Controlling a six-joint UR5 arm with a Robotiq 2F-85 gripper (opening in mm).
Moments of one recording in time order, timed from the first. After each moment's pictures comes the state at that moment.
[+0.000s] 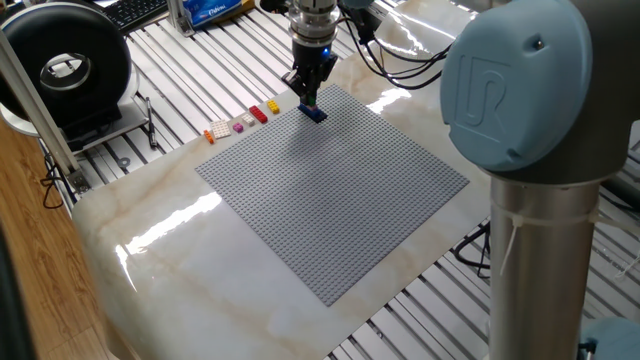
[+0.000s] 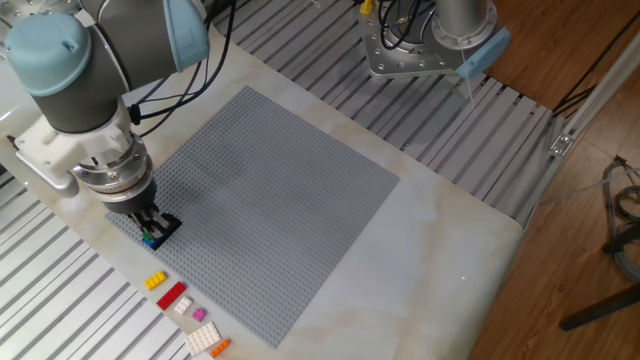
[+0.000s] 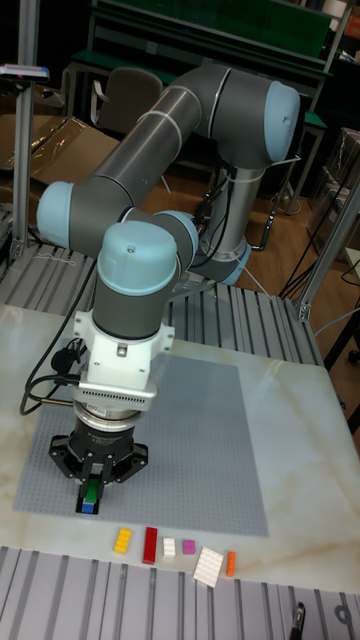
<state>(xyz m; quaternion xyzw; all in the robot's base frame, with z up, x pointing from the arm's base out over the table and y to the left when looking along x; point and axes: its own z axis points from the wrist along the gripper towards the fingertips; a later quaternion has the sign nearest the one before) 0.690 -0.073 0.026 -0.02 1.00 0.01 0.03</state>
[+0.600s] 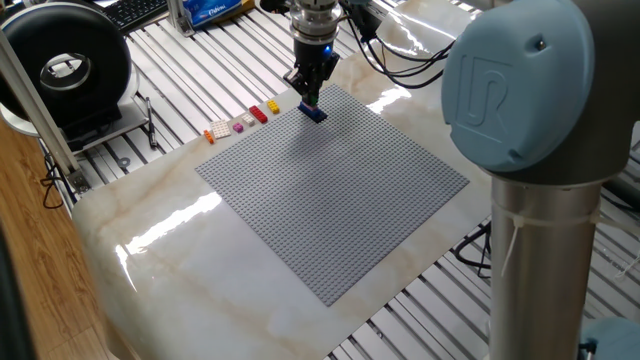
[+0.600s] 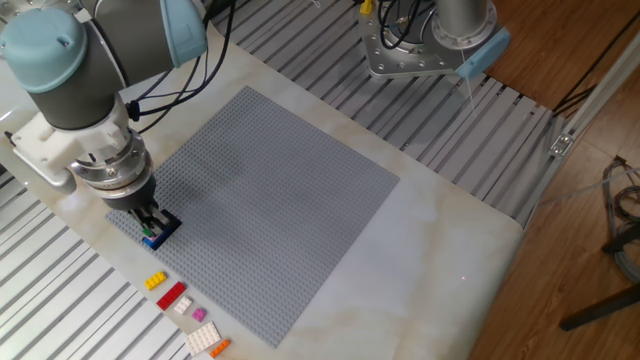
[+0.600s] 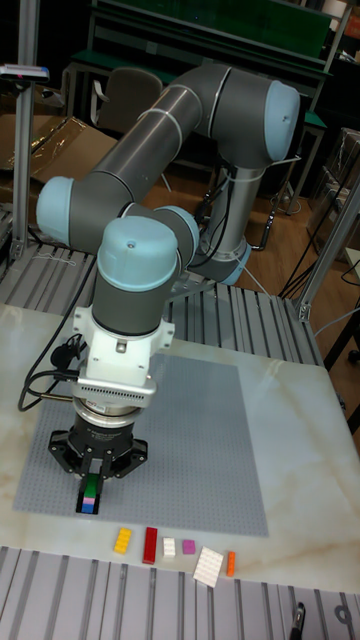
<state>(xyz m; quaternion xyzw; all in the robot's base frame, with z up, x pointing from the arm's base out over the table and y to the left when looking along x) 0.689 -0.073 0.029 -0.01 1.00 0.01 0.03</state>
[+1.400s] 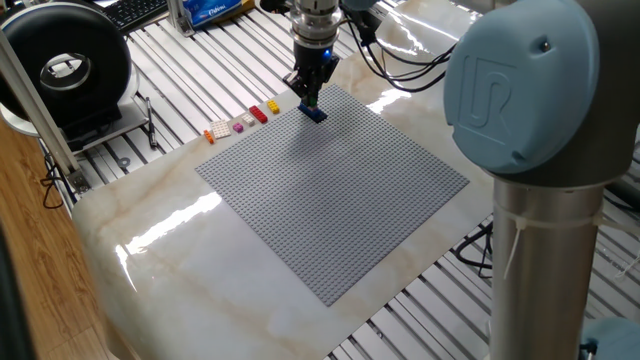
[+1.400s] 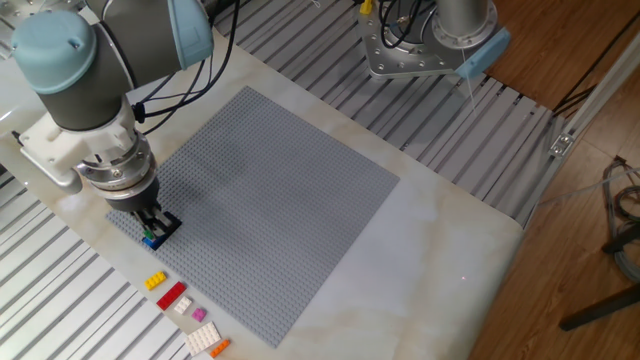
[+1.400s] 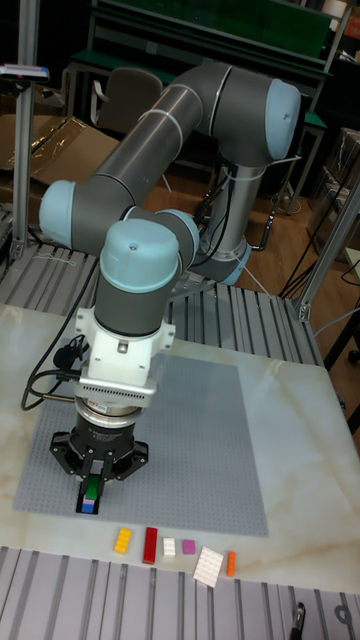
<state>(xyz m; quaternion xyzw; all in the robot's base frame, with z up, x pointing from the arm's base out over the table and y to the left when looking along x) 0.684 -0.073 0.025 -0.01 1.00 0.01 0.03</state>
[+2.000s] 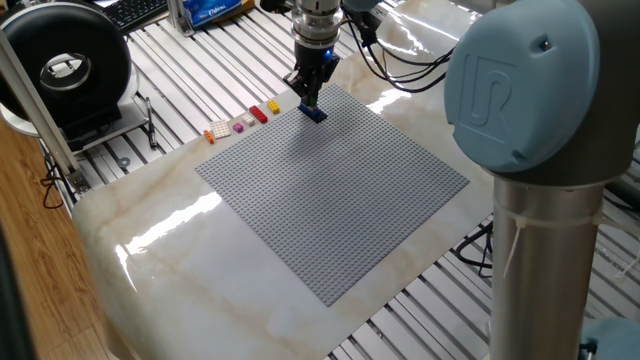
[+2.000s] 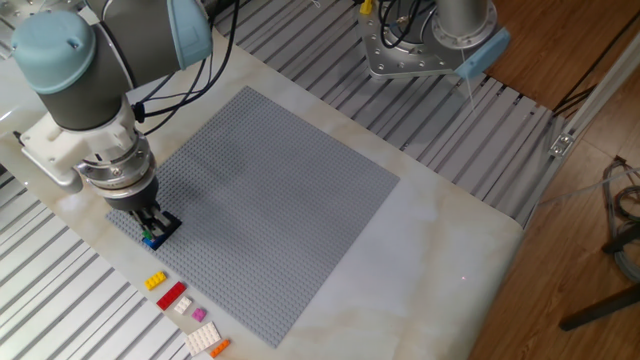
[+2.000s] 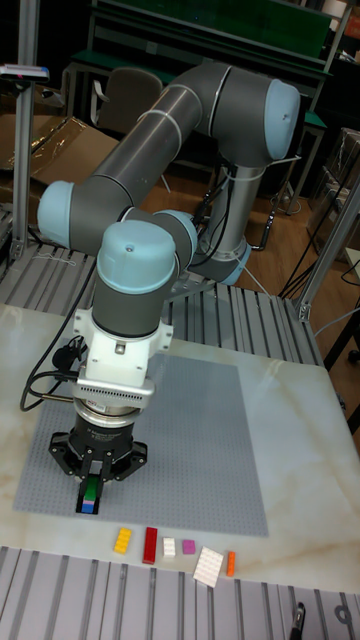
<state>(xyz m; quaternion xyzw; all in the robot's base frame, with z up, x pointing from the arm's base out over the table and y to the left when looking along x) 0.684 -0.073 0.020 -0.01 1.00 0.01 0.03</state>
